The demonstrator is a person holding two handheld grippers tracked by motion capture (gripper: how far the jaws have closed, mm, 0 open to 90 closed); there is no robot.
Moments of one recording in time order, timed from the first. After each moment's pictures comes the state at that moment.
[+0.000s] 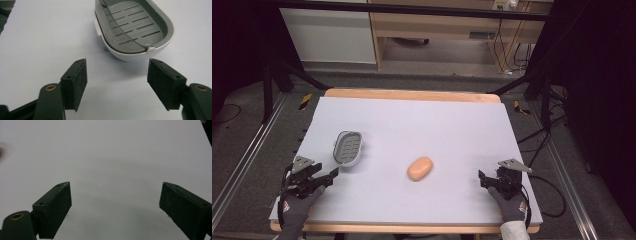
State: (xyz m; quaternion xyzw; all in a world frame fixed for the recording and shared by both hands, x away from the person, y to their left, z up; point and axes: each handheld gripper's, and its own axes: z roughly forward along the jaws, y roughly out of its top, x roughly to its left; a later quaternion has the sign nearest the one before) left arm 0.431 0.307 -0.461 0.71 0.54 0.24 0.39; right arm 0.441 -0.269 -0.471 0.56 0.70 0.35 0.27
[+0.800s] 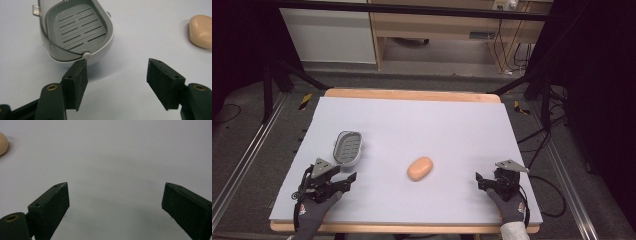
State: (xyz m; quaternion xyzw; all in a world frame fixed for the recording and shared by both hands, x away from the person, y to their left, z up) left arm 0.421 0.255 -0.454 0.74 0.49 0.22 0.40; right arm 0.440 -0.264 -0.474 0.55 0.71 0.35 0.26
